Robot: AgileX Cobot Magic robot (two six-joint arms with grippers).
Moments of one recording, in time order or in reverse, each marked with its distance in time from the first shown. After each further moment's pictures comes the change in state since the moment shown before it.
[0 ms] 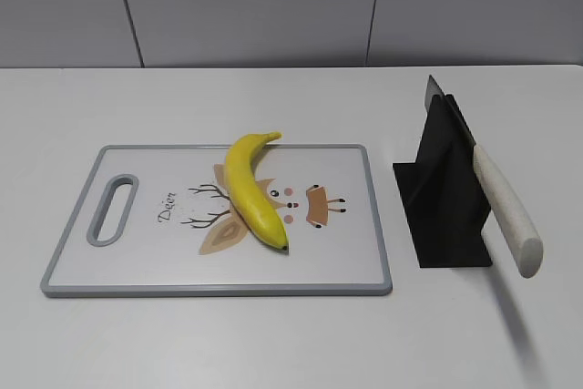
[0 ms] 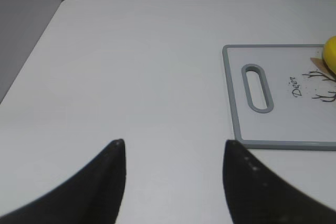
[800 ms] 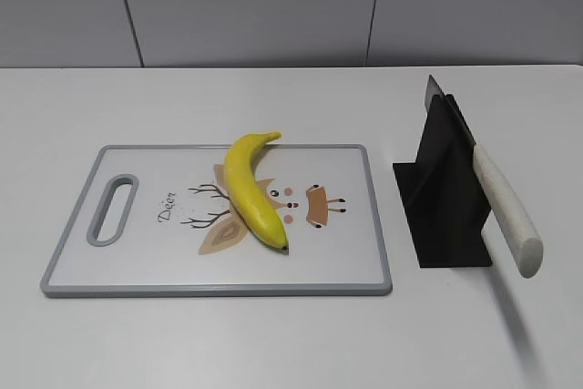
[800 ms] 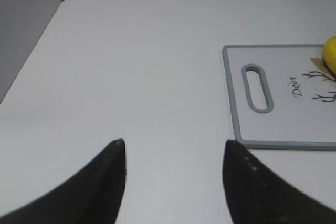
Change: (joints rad) left arm 0.000 0.000 0.000 0.000 0.000 0.000; right arm 0.000 0.120 -0.003 0.011 -0.001 0.022
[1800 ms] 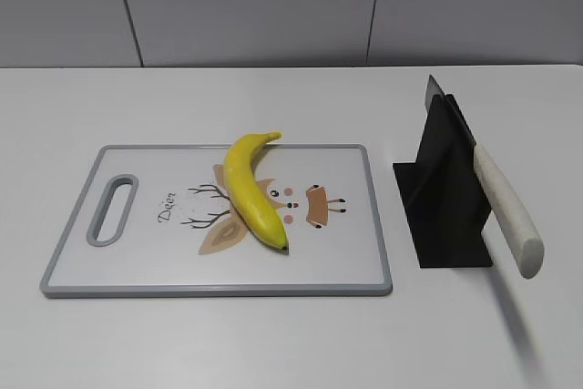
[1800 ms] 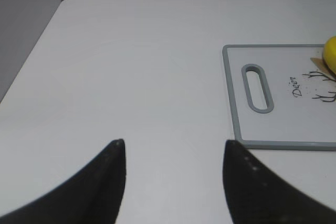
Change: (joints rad) left arm 0.000 0.000 0.000 0.000 0.000 0.000; right arm 0.008 0.816 -0.408 0.045 0.166 -0.037
